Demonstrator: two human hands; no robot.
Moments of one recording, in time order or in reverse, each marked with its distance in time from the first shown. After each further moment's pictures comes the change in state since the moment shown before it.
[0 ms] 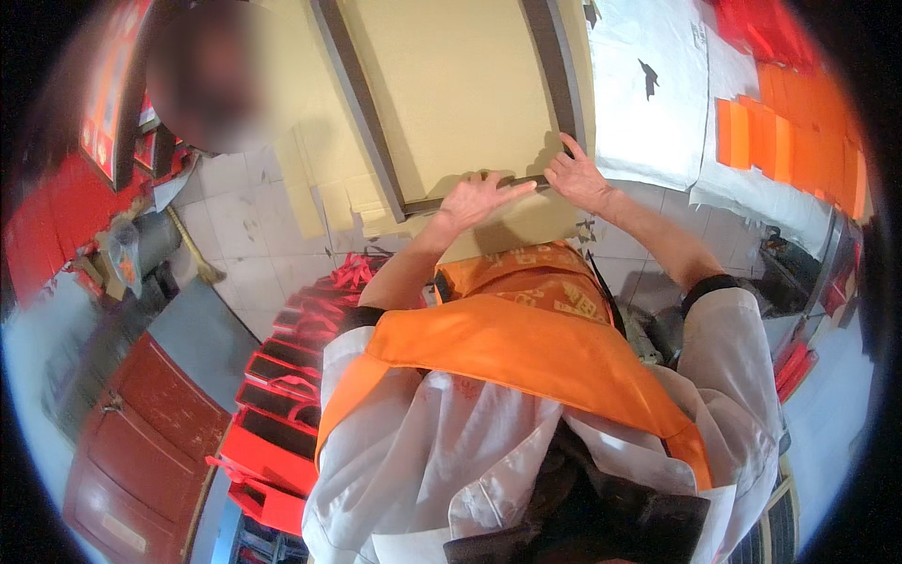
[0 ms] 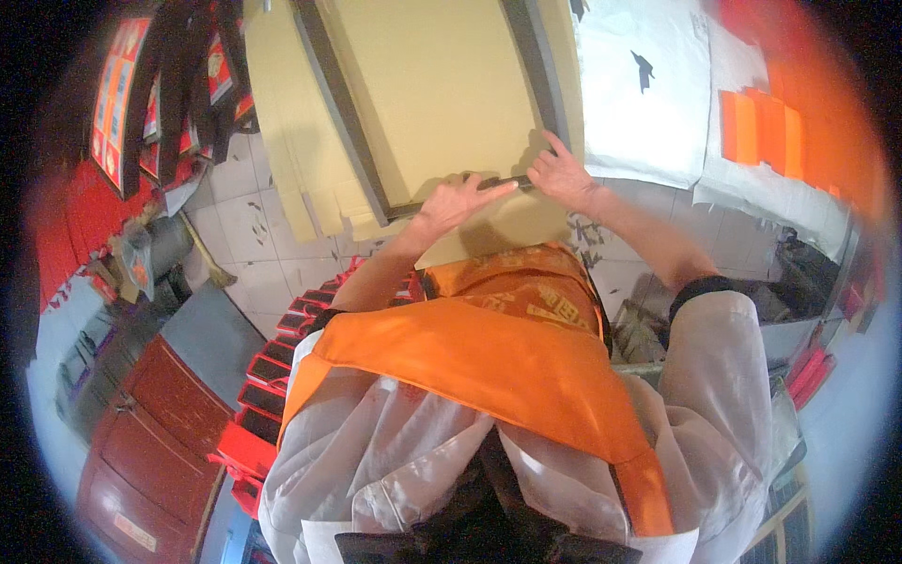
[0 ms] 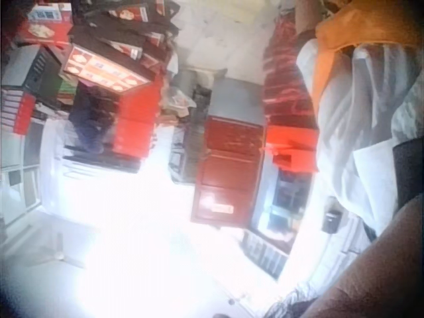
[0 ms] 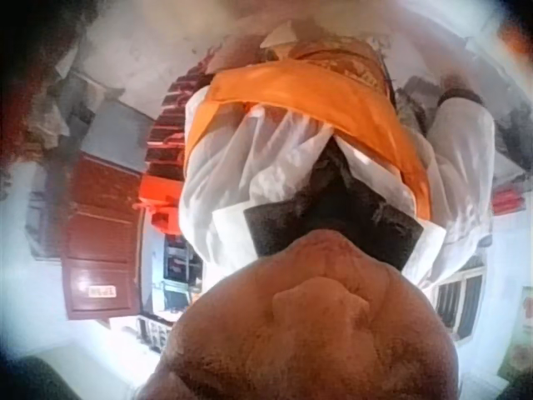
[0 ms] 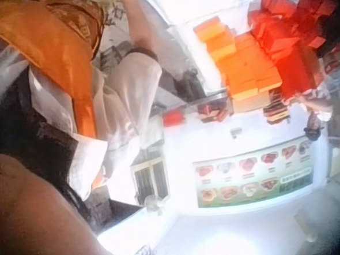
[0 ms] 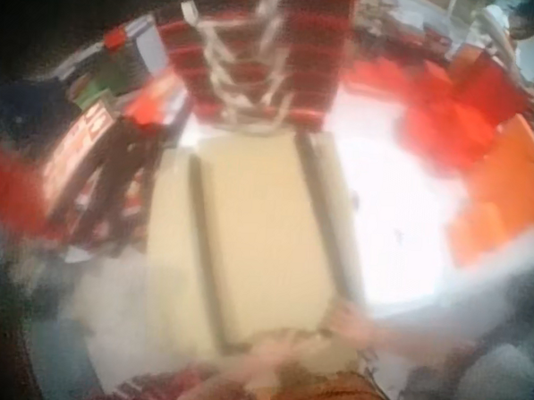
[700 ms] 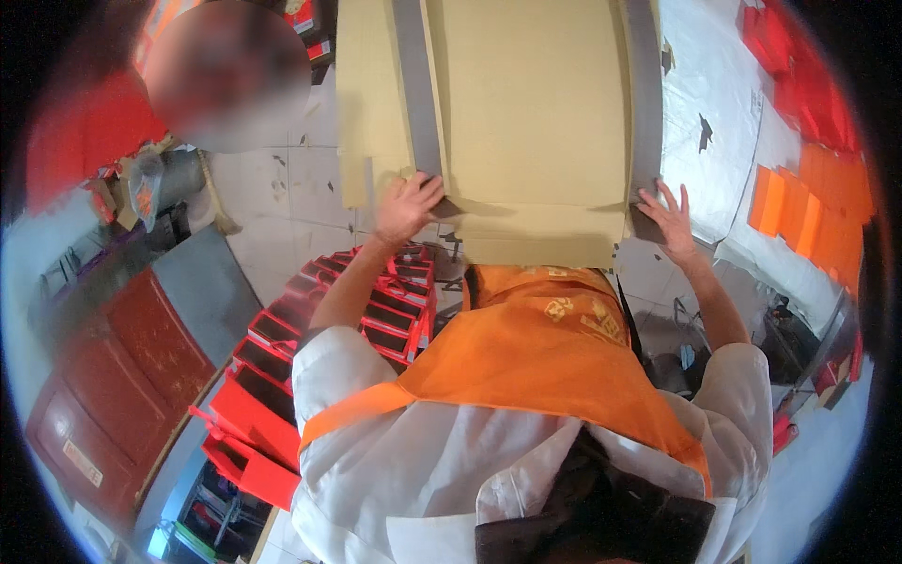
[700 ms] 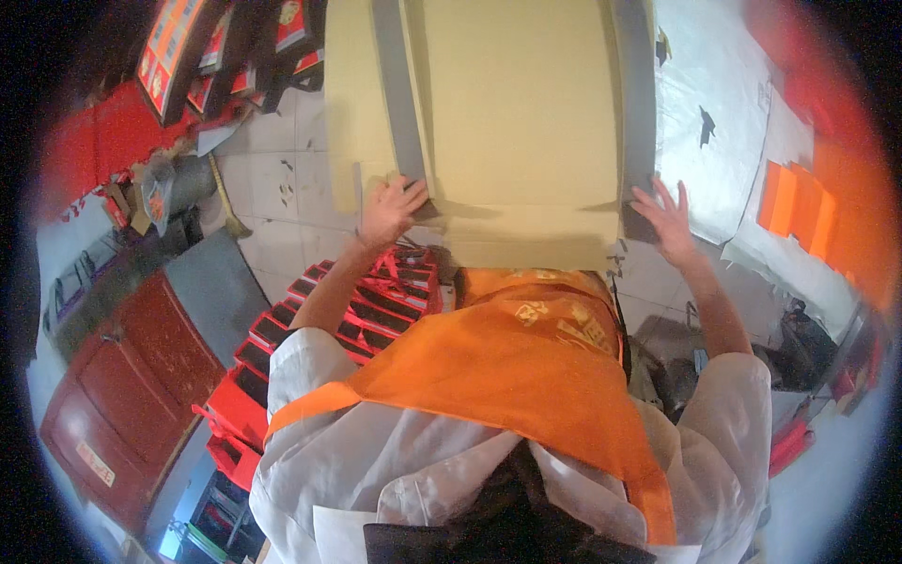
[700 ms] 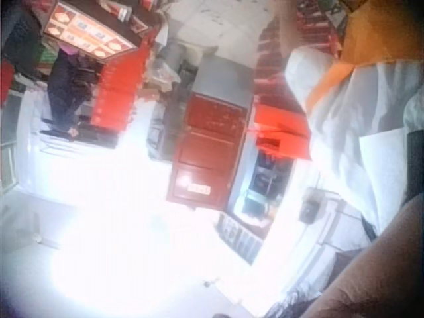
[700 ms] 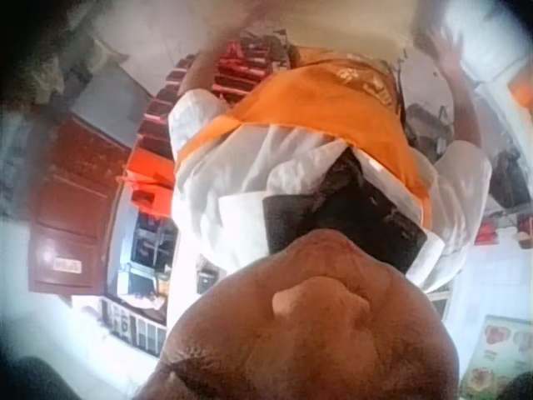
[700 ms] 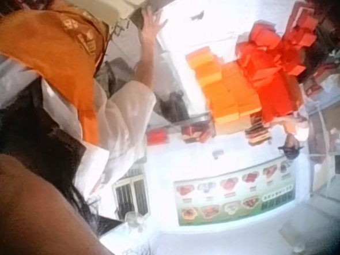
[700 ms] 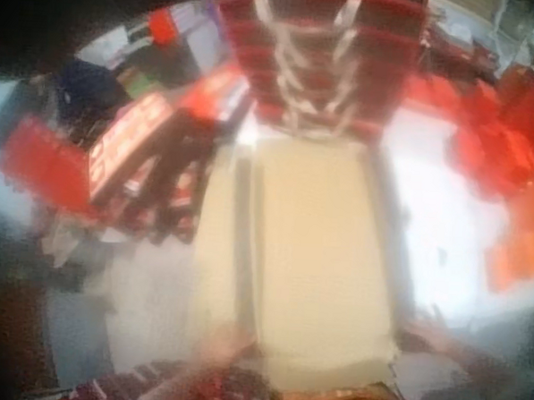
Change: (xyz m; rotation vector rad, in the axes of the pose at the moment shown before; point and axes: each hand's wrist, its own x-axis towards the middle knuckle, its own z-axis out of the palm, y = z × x) left_hand -0.170 -0.086 -0.027 -0.031 0.060 -0.242; right_hand -0.083 0.037 -0.004 0.330 0.094 0.180
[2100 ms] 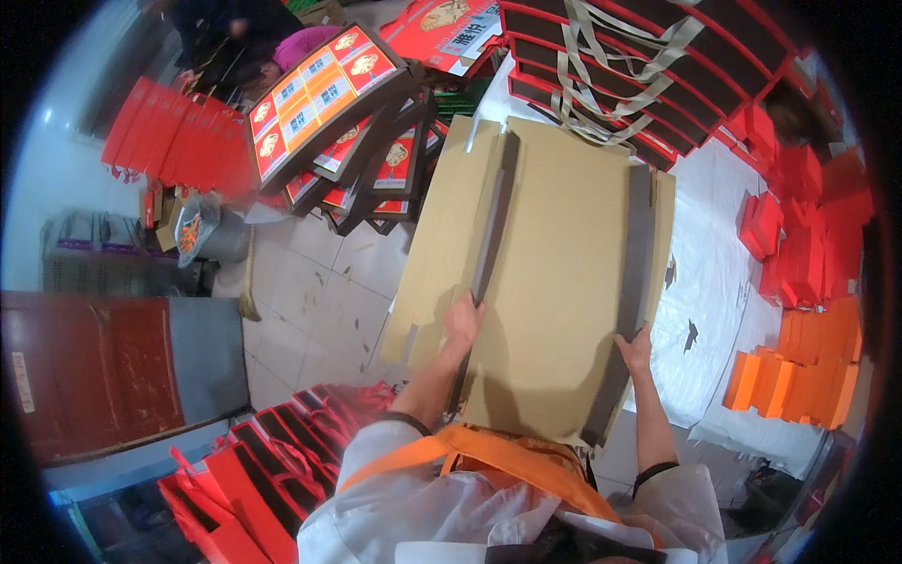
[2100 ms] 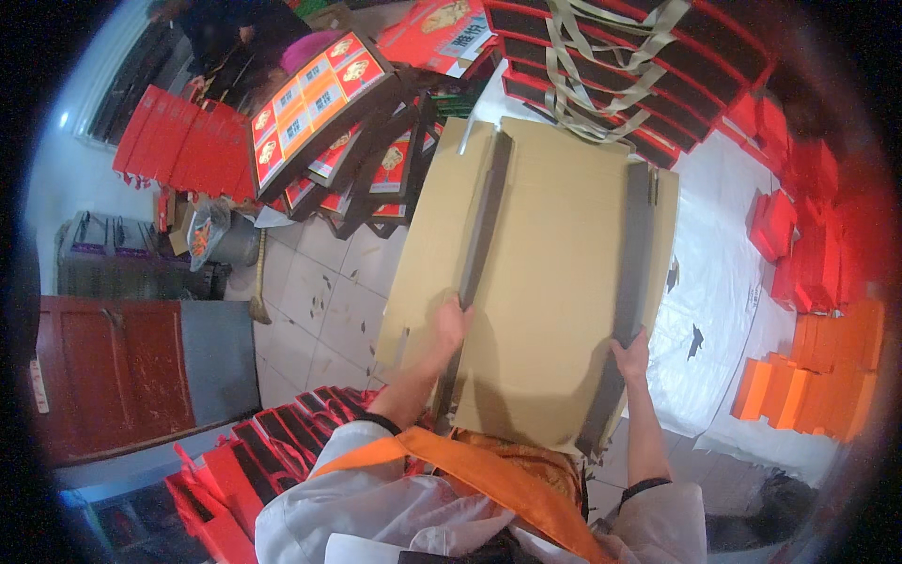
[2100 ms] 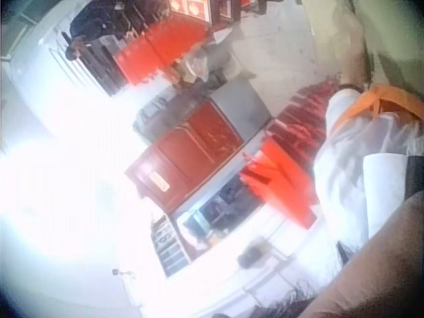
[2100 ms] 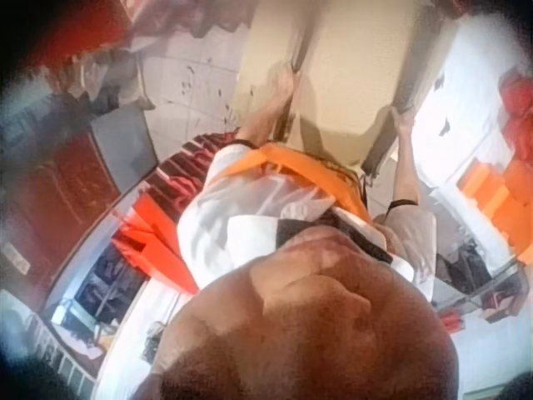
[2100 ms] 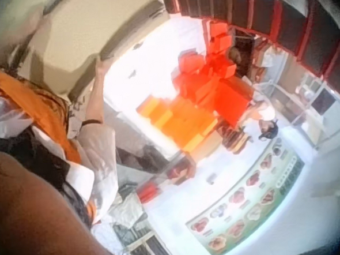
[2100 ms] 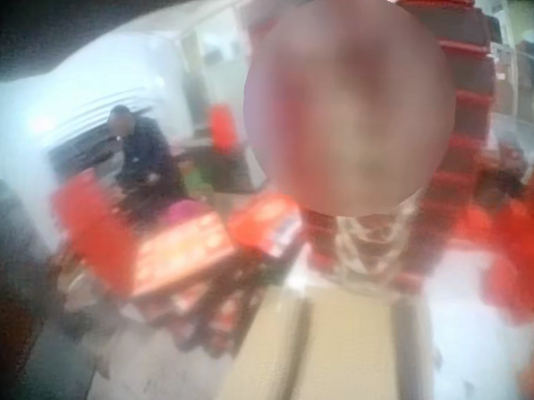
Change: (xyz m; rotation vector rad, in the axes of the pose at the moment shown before) left_hand 0.152 -0.040 -0.022 -0.518 -0.024 -1.163; right_hand 0.150 0.023 -0.005 0.648 0.285 0.858
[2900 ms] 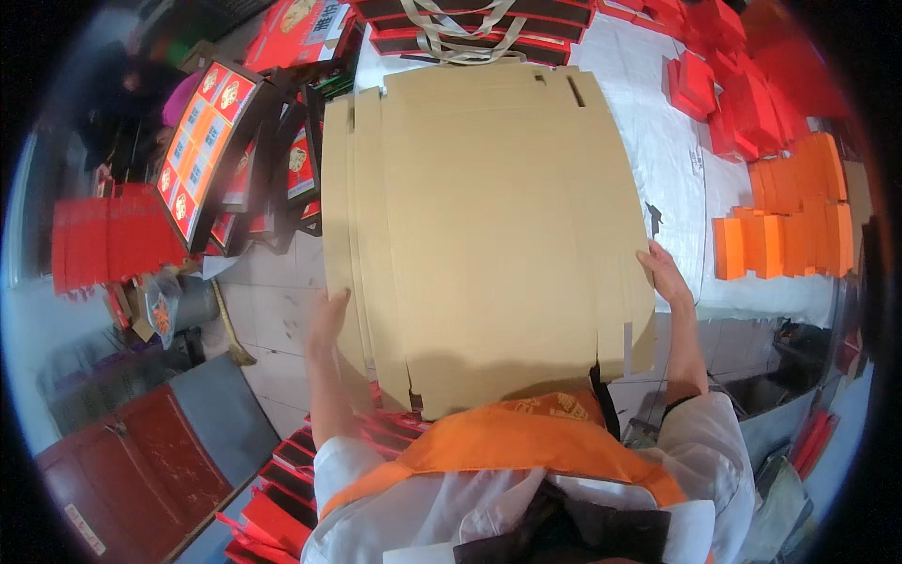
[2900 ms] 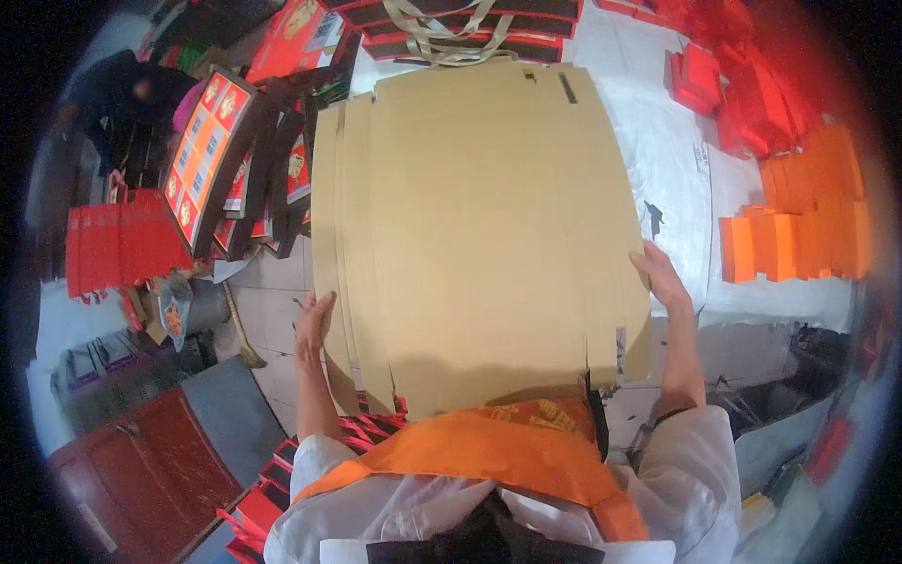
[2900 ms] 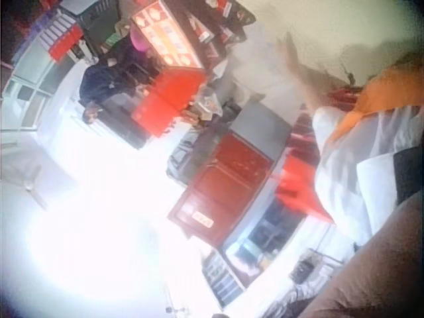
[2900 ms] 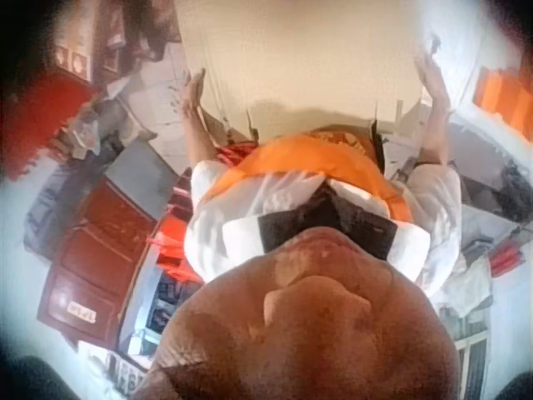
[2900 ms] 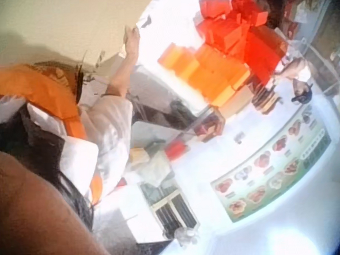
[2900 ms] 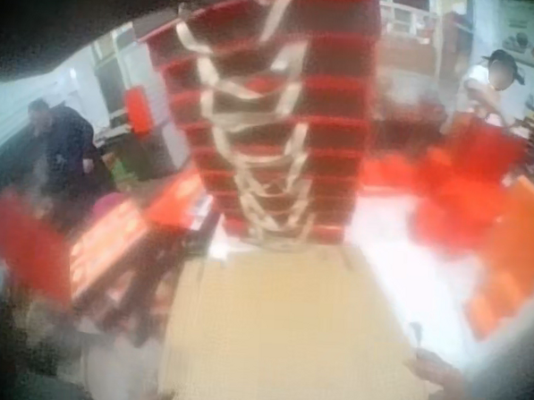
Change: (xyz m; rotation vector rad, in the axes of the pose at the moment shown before) left_hand -0.013 -0.093 -0.127 -0.941 -0.277 0.164; right_hand -0.049 0.047 -0.110 0.837 -0.225 0.151
